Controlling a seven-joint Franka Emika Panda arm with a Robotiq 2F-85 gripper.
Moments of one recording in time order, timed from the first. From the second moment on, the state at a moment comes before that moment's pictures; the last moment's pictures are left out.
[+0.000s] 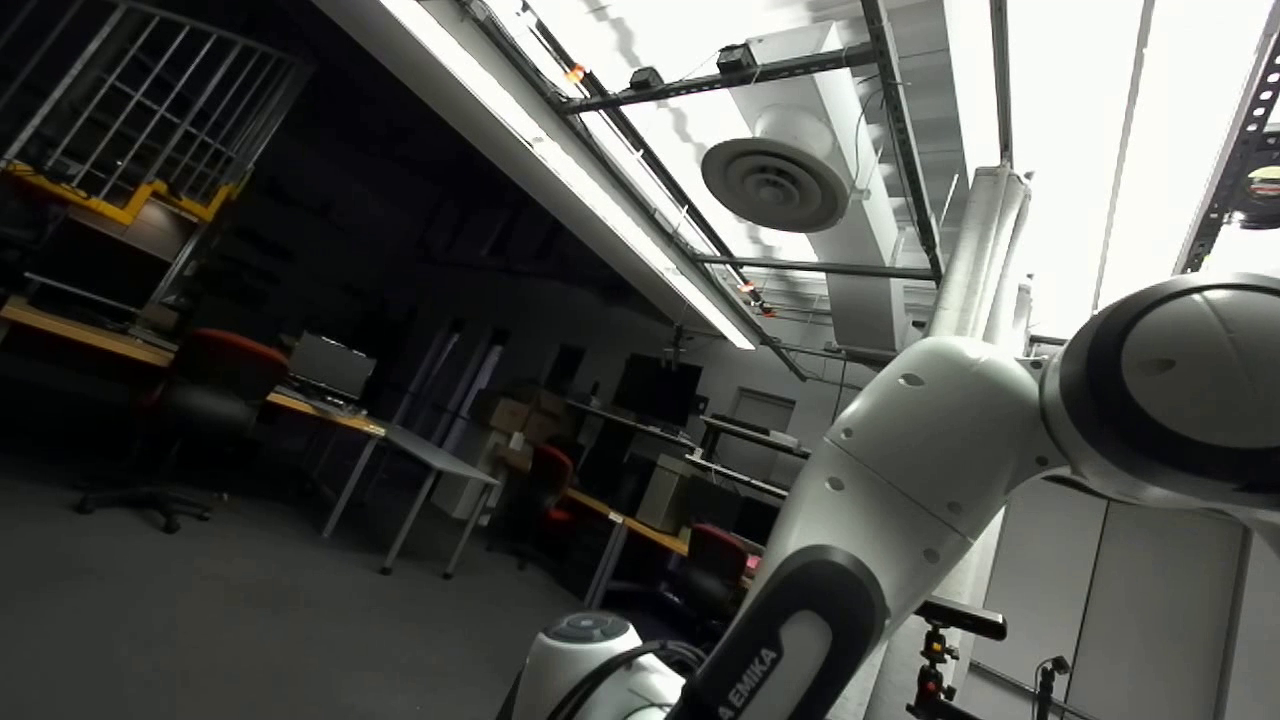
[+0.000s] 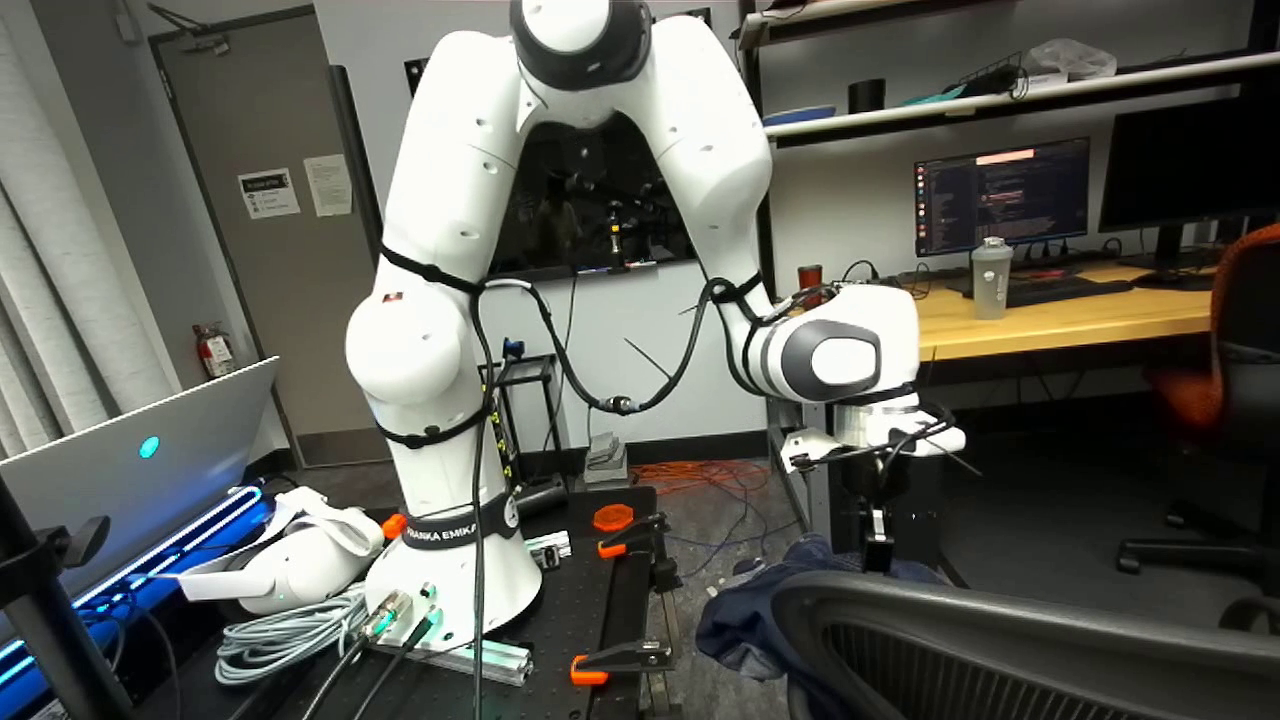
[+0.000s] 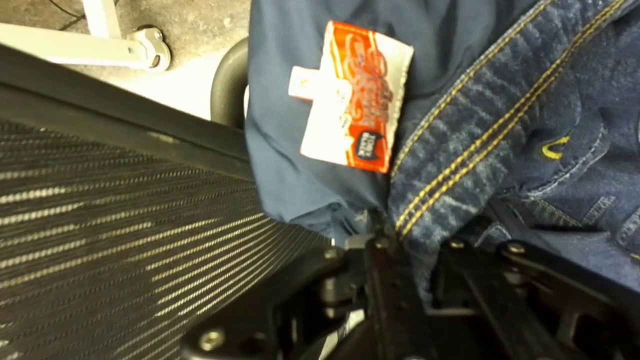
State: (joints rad) arm 0.39 0.46 -0.29 -2.35 -0.23 2.68 0.54
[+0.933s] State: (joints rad) arm 0.21 0.10 -0.18 -2.24 -0.39 2.45 0.58
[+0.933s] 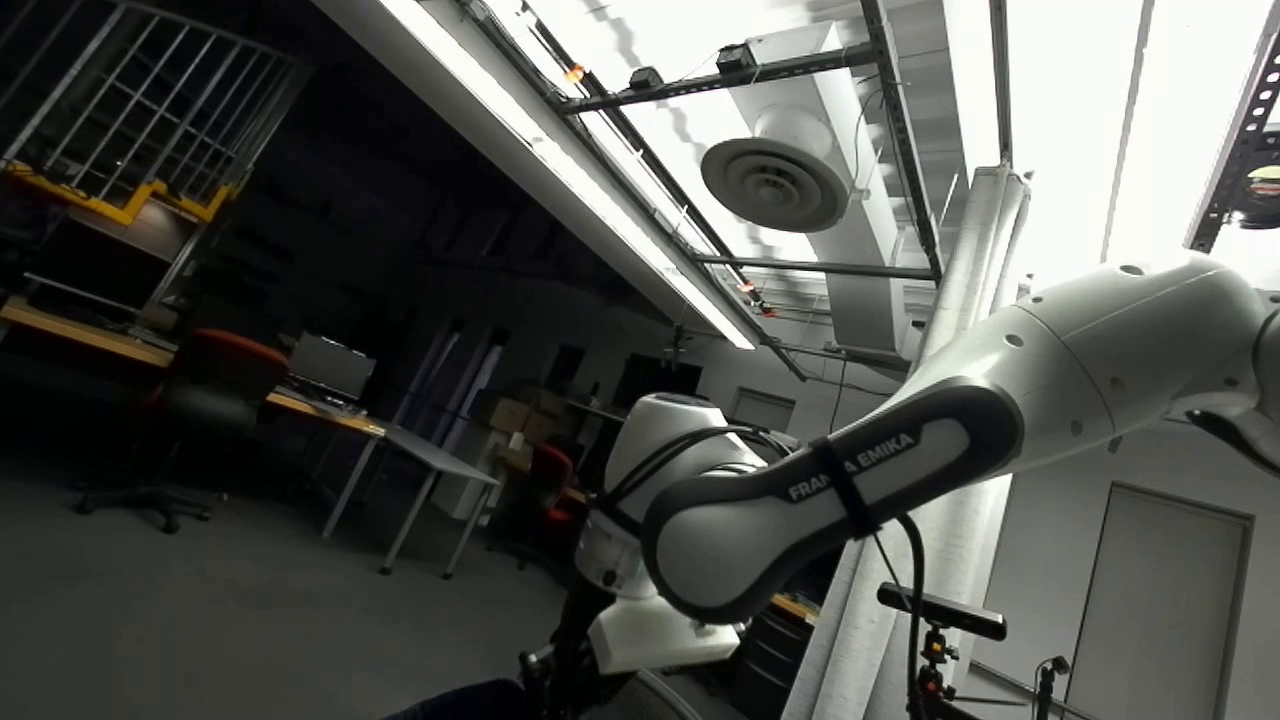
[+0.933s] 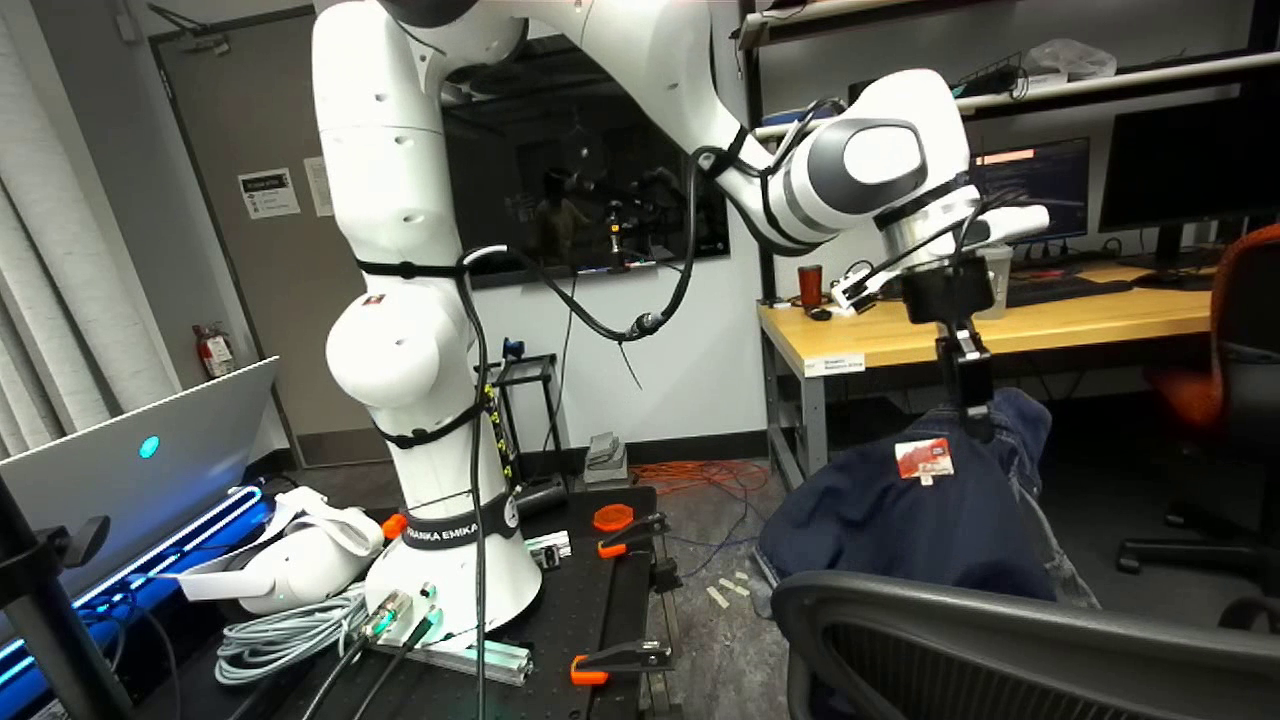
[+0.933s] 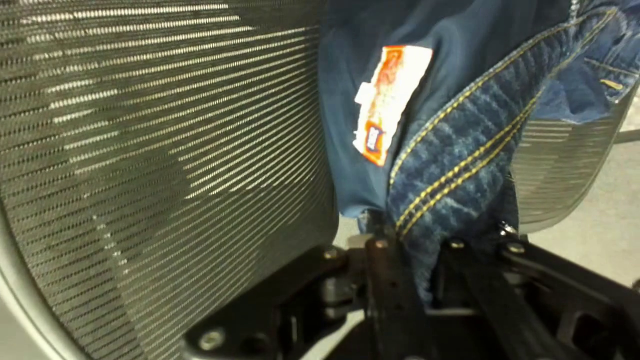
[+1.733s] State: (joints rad) arm 0.08 0.06 -0.10 -1.97 -0.38 2.25 0.58
